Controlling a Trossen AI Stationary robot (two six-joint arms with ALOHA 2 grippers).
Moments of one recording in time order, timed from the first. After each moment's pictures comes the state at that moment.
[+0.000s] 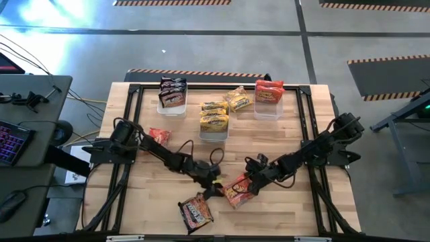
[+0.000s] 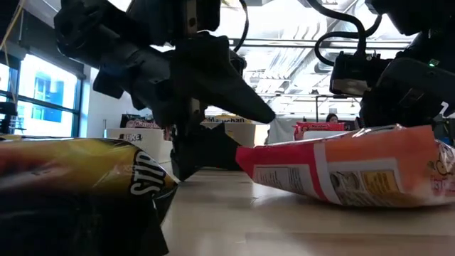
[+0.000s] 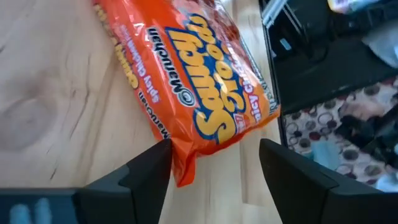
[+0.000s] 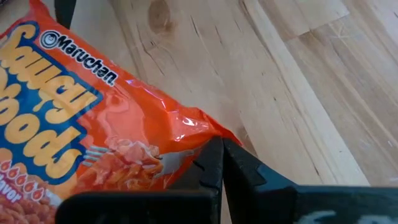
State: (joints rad) left arm -0.30 2.03 0.90 0.64 0.20 -0.82; right arm 0.49 1.65 0.66 -0.01 0.34 0.80
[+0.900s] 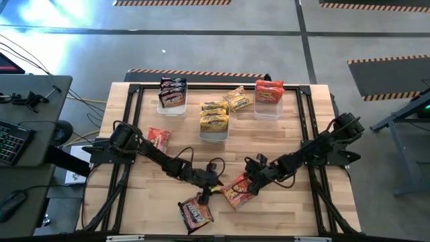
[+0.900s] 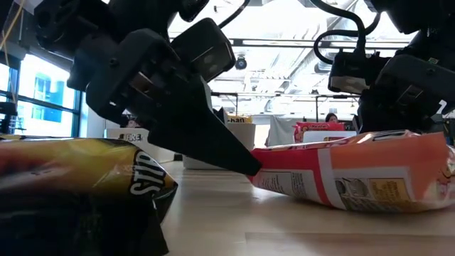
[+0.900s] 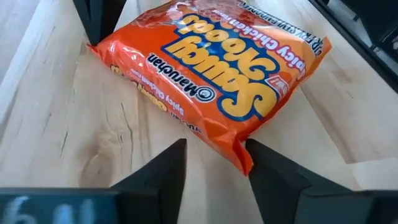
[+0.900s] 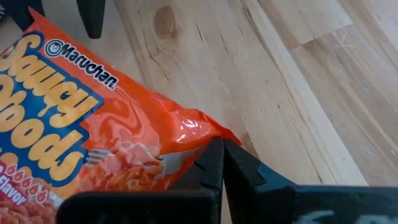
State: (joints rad) left arm -0.37 2.04 0.90 0.57 -0.07 -0.20; right arm 0.49 1.65 0.66 0.01 0.34 0.78
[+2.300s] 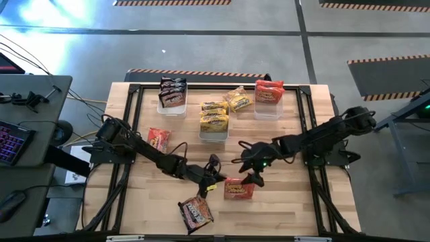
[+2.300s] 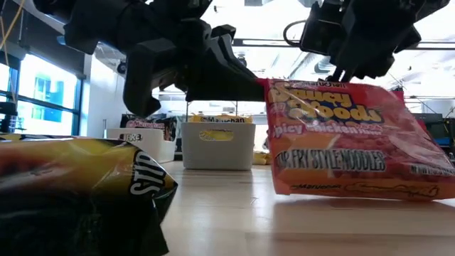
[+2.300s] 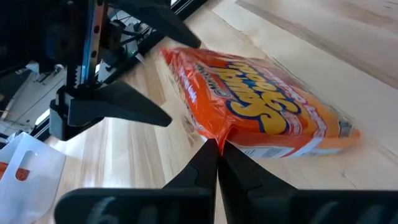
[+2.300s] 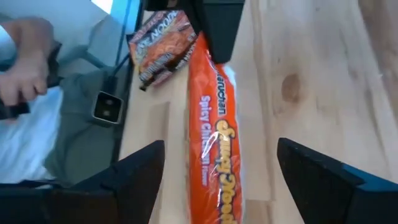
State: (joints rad) left arm -0.38 1.88 0.91 0.54 -0.30 0.50; right arm 0.22 1.45 0.67 0.12 -0.32 0.53
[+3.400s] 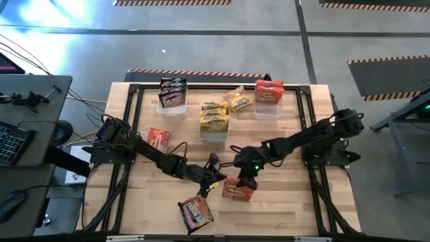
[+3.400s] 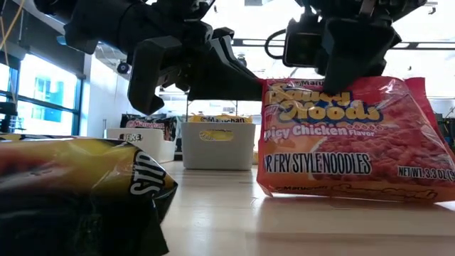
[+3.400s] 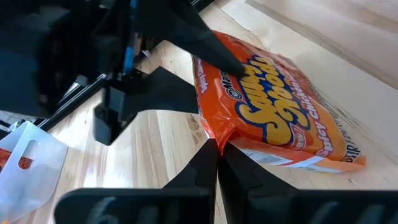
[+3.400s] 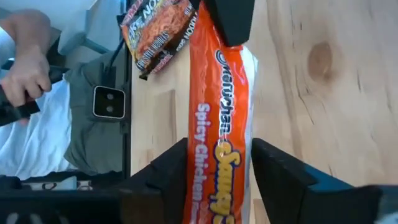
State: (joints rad) left arm -0.38 1.88 0.91 0.54 -0.33 0.46; right arm 0.23 1.61 0.80 0.03 -0.41 0.63
